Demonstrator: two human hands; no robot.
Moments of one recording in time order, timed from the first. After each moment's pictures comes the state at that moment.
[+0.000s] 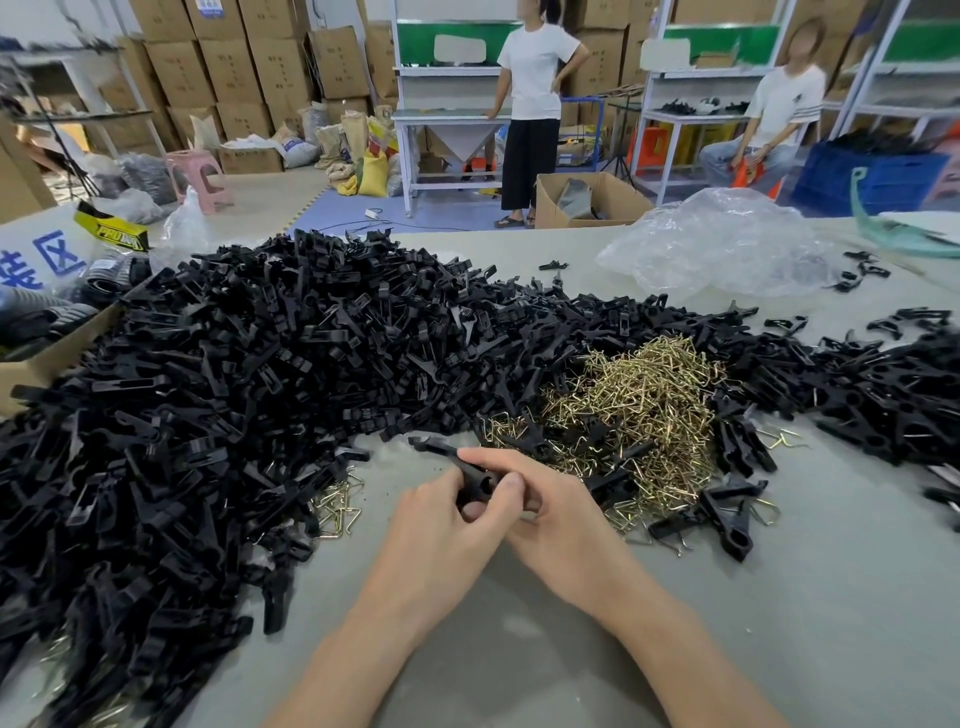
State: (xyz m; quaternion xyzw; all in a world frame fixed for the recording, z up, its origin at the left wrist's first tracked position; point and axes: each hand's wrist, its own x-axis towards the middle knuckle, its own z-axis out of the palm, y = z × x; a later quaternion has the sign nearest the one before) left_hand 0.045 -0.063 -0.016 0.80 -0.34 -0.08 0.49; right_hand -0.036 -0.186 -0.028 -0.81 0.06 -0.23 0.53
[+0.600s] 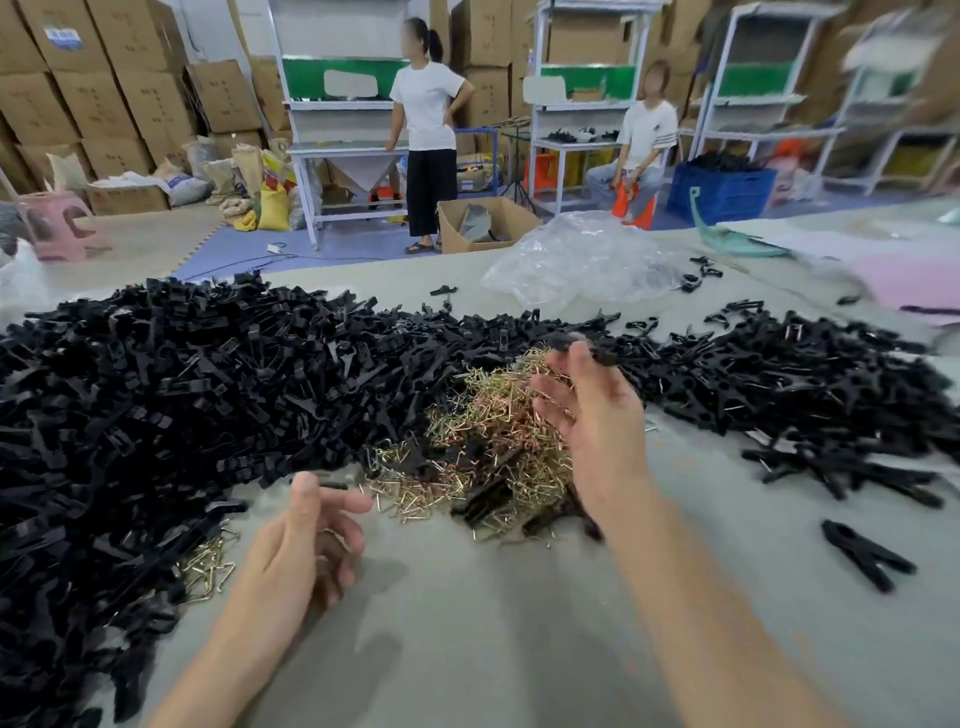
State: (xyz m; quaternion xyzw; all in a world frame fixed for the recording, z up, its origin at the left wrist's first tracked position) left_hand 0.051 -0.057 -0.014 0.66 -0.31 -0.22 0.66; right_hand -0.088 -0.280 0.032 -0.43 0.20 -0.49 0.73
